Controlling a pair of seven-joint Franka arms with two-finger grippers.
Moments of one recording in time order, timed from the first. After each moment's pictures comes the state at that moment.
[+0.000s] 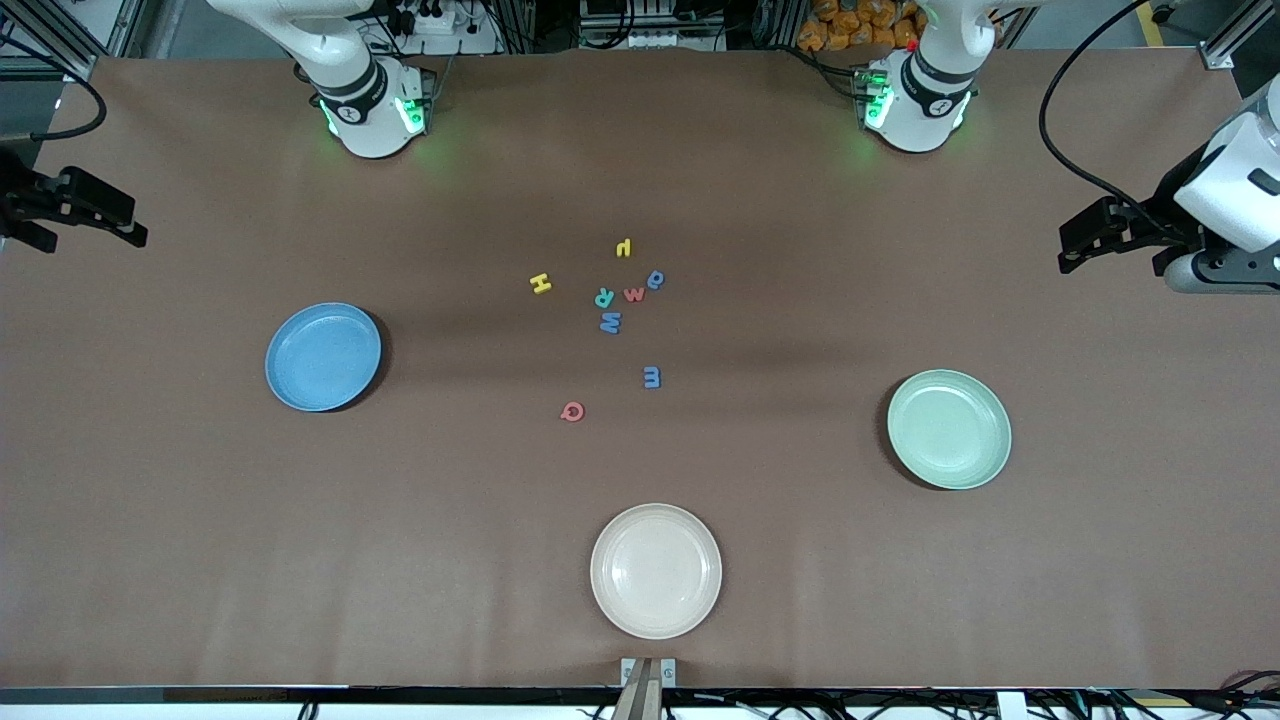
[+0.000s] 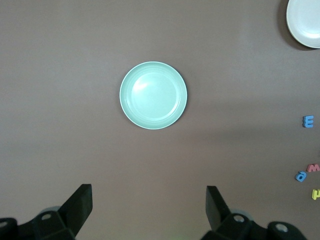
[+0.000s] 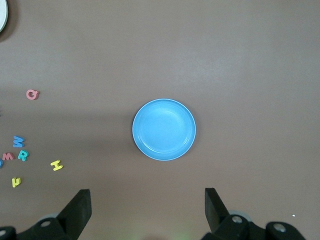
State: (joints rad) left arm 0.03 0.05 -0.16 -1.48 0.01 1.52 -0.08; right arm 0.01 -0.02 -0.06 -1.53 0.03 1.46 -0.09
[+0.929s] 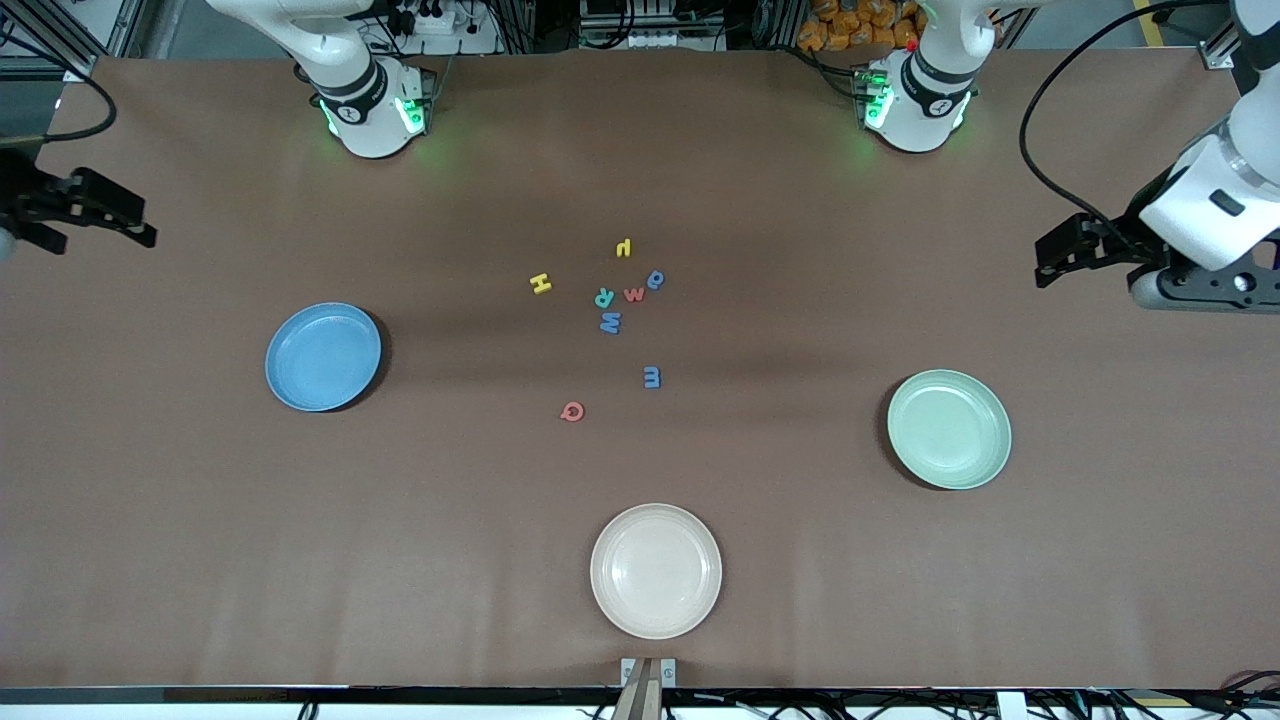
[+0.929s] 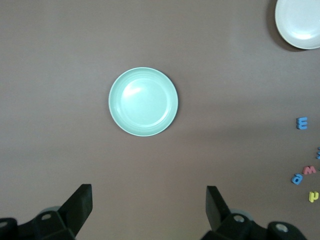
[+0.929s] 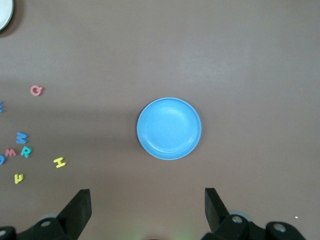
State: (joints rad) left arm -0.01 0.08 -0.17 -1.50 0.00 1.57 -0.08; right arm 0.06 -0.02 -0.05 -1.54 0.03 1.46 -0.04
